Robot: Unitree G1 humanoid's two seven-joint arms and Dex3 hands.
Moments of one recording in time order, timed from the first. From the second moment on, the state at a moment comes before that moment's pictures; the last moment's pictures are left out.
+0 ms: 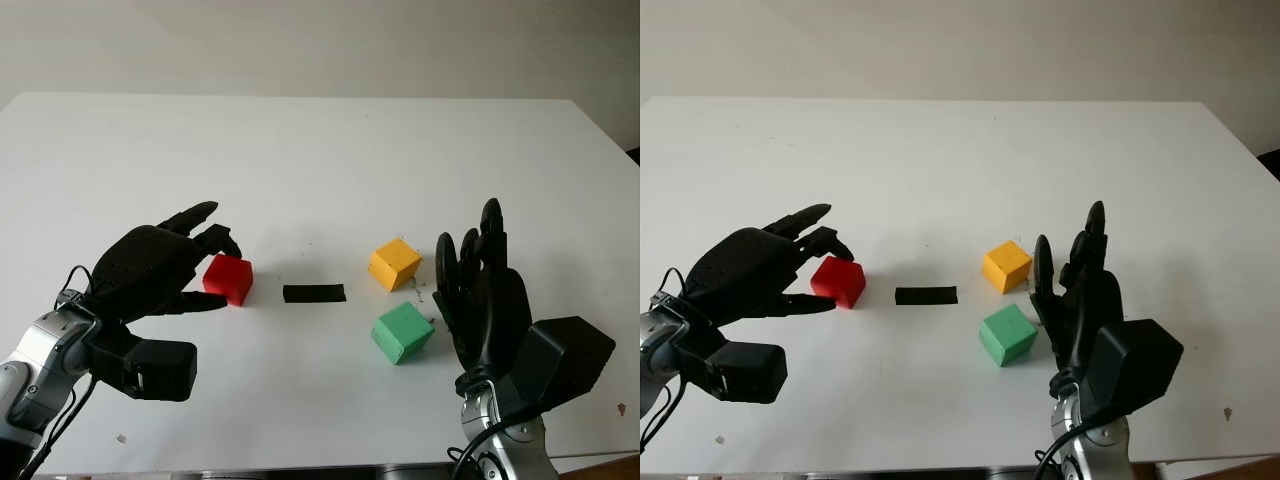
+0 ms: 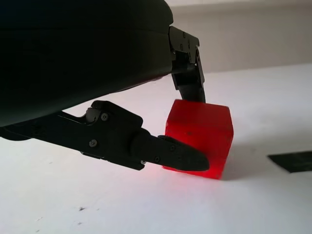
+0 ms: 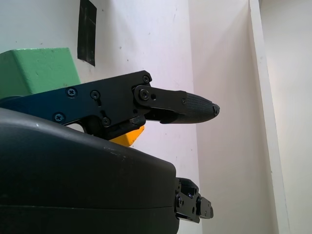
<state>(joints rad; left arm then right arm) -0.16 0.76 -0.08 0.03 0.75 -0.36 -0.06 0.17 0.05 0.04 -0.37 0.06 0.14 -0.13</state>
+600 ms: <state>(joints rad) -0.16 0.74 -0.02 -0.03 0.42 -0.35 -0.24 0.17 0.05 0.06 -0.37 0.00 0.14 -0.16</state>
